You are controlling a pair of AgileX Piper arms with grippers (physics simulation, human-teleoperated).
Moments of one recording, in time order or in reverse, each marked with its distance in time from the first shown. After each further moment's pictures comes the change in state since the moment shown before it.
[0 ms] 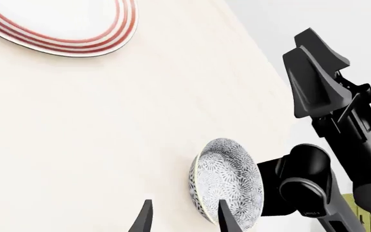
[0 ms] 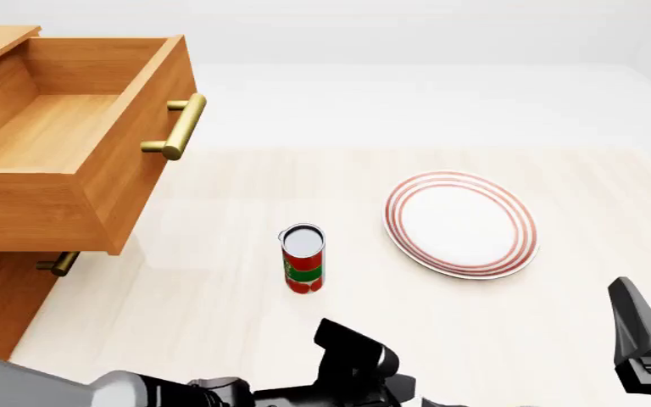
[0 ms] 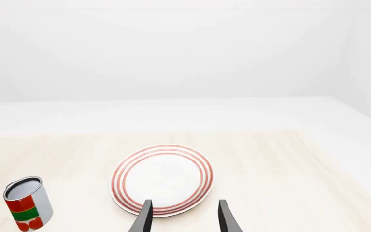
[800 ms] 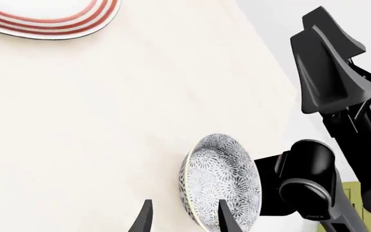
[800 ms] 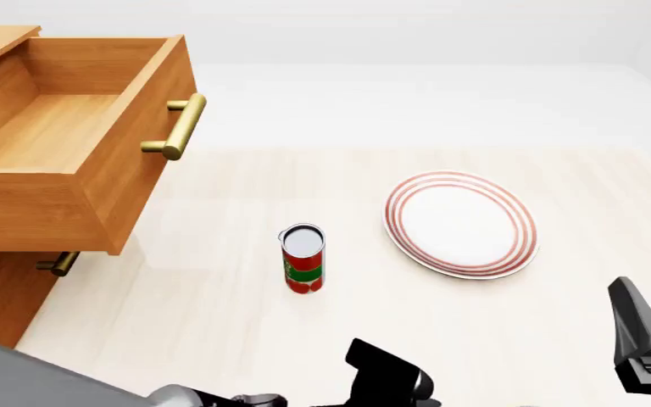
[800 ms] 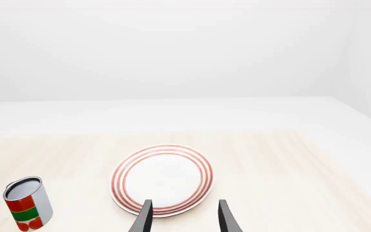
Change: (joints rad) left arm -0.053 0.114 -0.084 -0.001 -0.036; right arm 0.000 0.001 0.000 0.000 0.000
